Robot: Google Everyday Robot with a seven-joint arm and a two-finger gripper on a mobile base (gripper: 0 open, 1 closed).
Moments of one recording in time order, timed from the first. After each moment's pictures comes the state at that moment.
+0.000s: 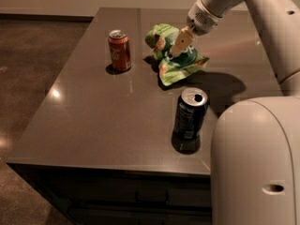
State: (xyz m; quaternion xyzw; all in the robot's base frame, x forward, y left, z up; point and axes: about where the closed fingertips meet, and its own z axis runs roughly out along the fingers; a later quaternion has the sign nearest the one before) arm 0.708 -0.108 0.903 -0.47 0.84 0.16 0.21
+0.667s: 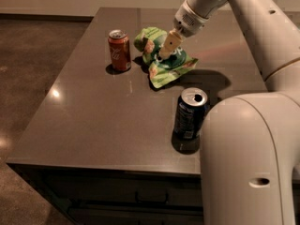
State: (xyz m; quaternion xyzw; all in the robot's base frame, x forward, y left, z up) arm 0.708 -0.072 0.895 -0.50 0.83 0.17 0.19
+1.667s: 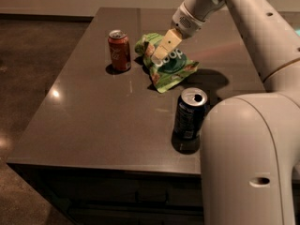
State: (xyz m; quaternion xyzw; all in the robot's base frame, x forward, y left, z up) arm 0.709 -0.060 0.889 -0.50 0.82 0.19 0.20
